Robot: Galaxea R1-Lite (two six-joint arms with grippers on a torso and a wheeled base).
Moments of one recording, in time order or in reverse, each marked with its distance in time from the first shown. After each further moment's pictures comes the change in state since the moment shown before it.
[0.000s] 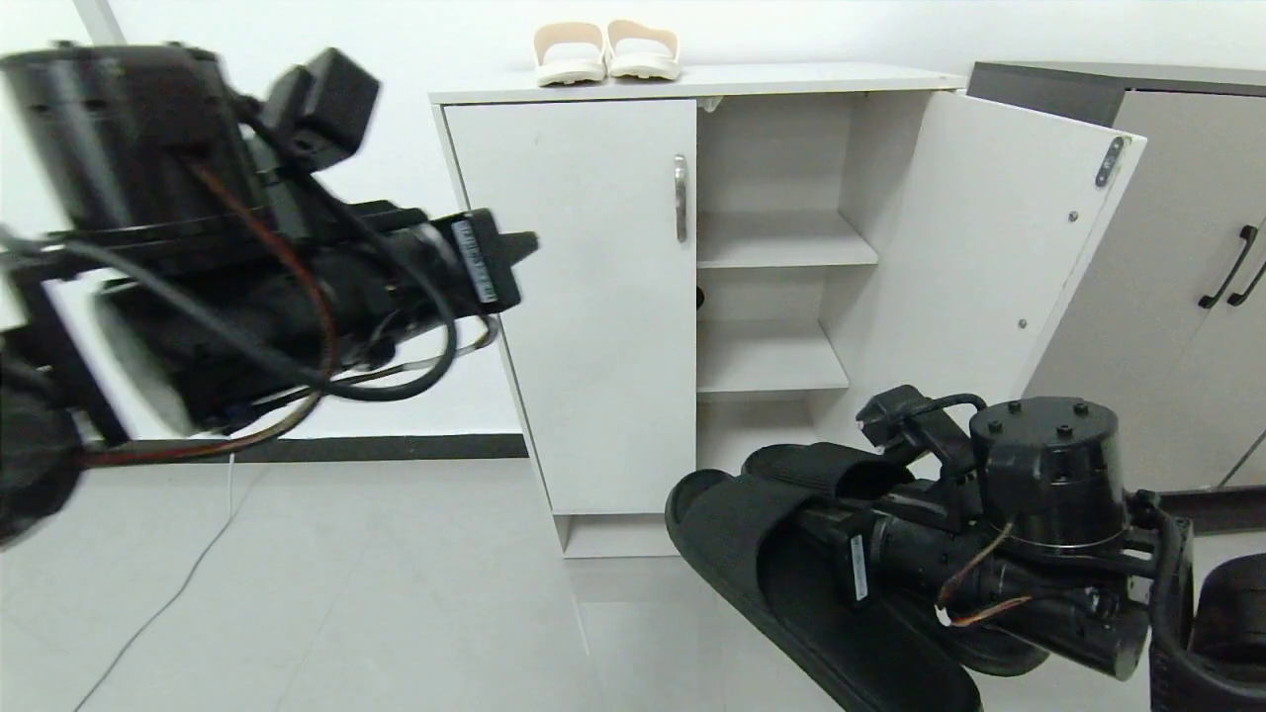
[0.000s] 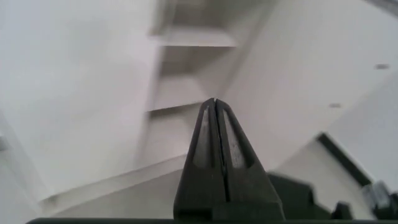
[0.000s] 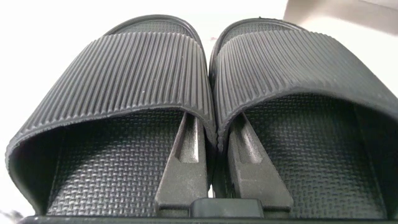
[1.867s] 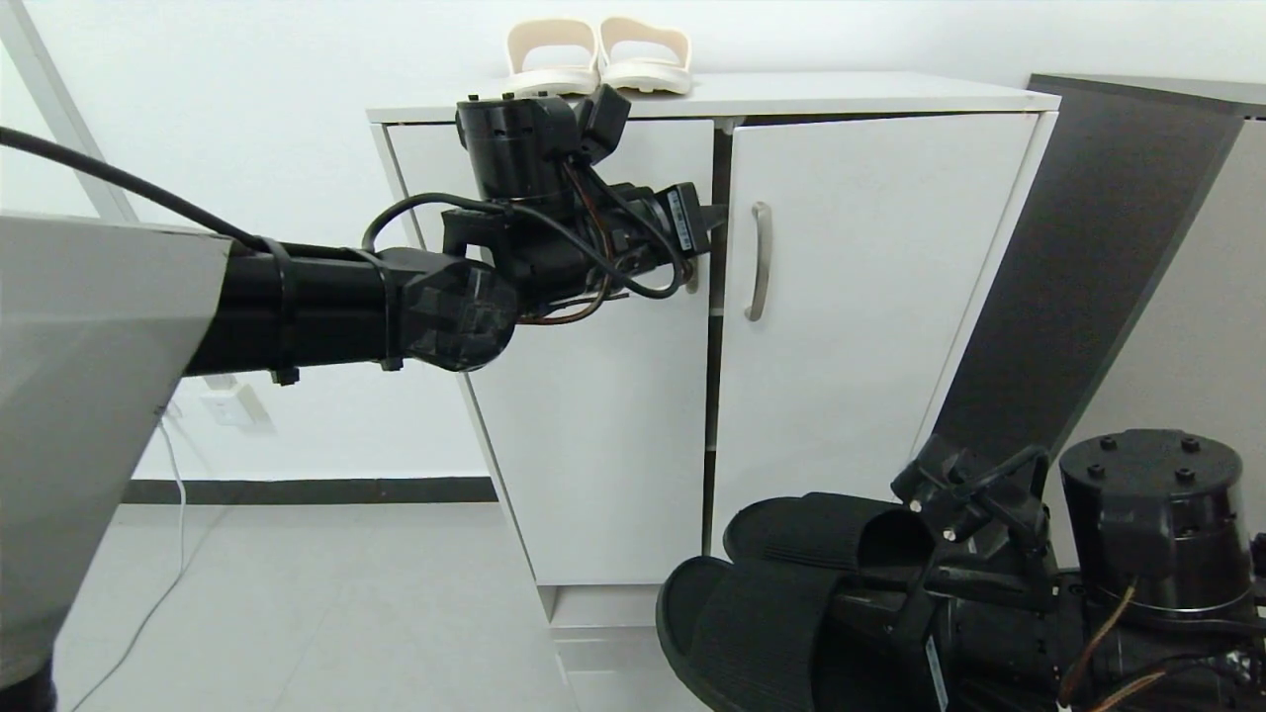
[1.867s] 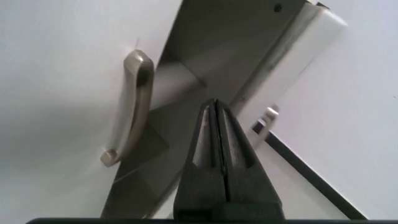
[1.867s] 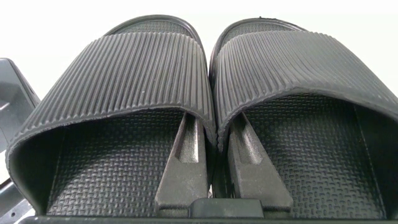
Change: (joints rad) left arm -0.017 0.611 -0.704 0.004 -0.445 -0.138; right arm 0.037 -0.166 0.109 0.121 0.224 -0.121
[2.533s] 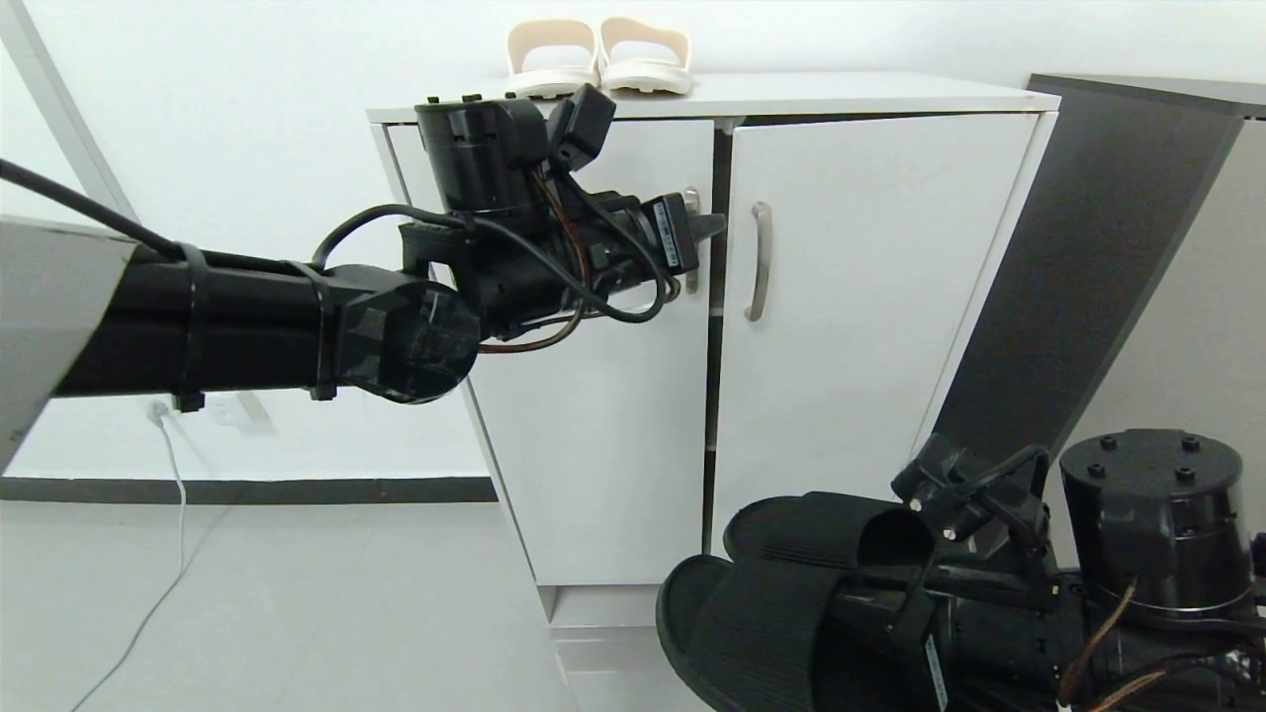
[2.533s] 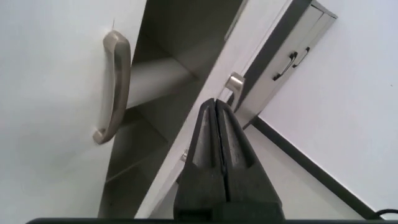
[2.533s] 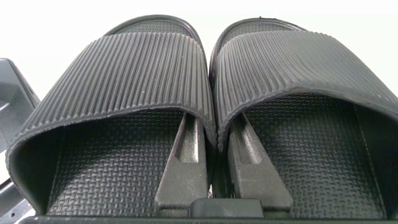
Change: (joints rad) left arm -0.013 -0.113 0.196 -0.079 0.000 0.018; right arm 0.000 0.000 -0.001 -0.001 -0.001 0.001
